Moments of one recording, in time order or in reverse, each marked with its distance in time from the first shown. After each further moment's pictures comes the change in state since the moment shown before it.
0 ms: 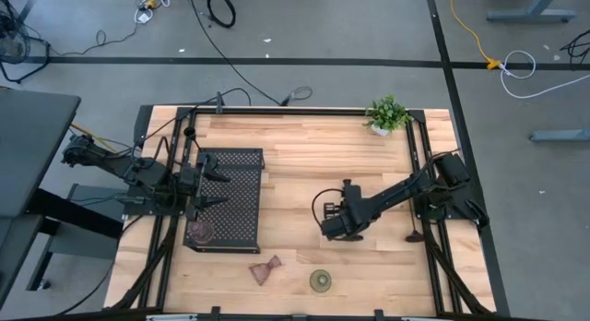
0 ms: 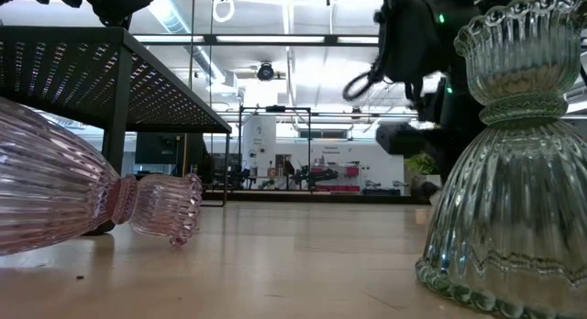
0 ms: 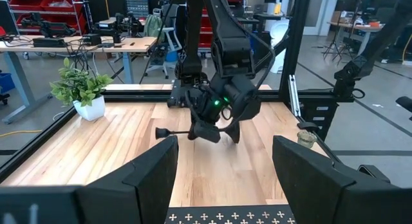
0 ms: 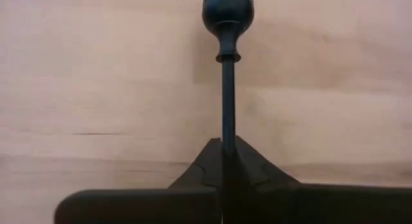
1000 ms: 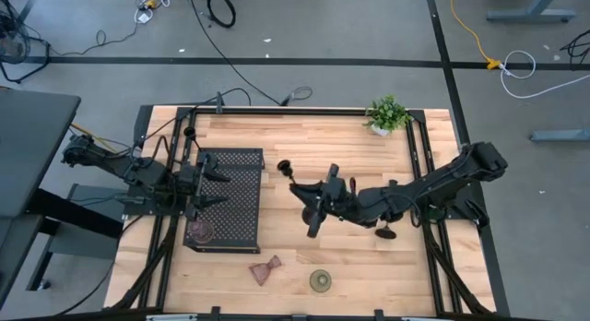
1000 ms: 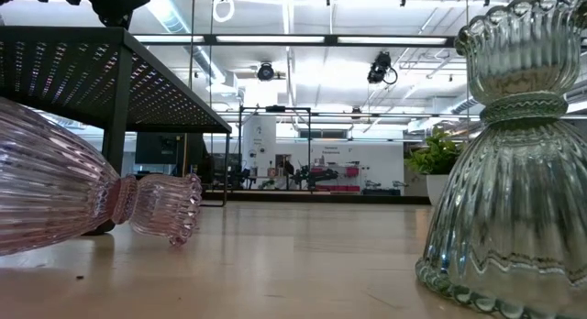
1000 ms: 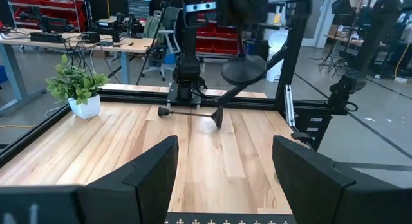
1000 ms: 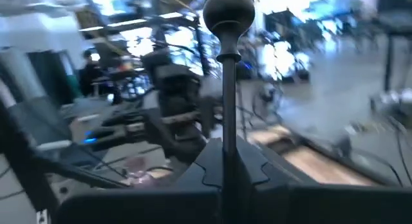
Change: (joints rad) left arm 0.000 0.000 0.000 0.025 0.000 -0.057; right arm 0.063 -0.320 0.032 1.450 0.266 -1.745
